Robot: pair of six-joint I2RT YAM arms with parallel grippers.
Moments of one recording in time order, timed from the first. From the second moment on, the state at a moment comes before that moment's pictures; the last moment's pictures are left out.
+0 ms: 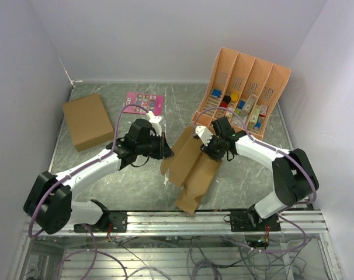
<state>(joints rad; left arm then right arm) -0.65 1.28 0.79 -0.11 0.34 -0.50 0.47 1.57 0.90 -0.43 -0.15 -0.58</state>
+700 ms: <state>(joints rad) -0.65 1.31 0.83 -0.12 0.33 -0.49 0.48 1.57 0.87 -0.39 -0.09 -0.58</state>
